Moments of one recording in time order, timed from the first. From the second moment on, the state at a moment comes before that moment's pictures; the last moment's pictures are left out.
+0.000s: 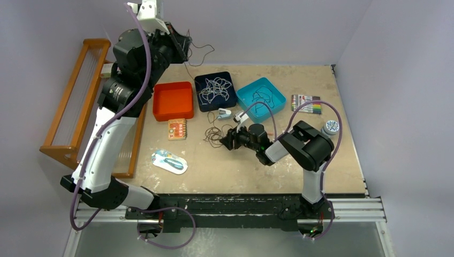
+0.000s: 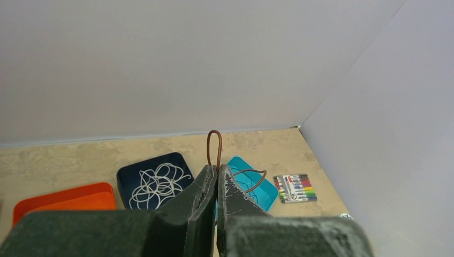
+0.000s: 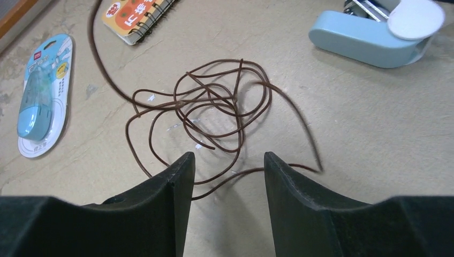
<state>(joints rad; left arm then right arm) -0.53 1.42 2.02 -0.58 -0.19 -0.33 0.69 1.95 0.63 1.02 -0.24 0.28</state>
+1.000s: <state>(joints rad) -0.53 1.41 2.00 -0.59 -0.19 -0.30 0.69 1.67 0.73 0.95 -0.26 0.12</state>
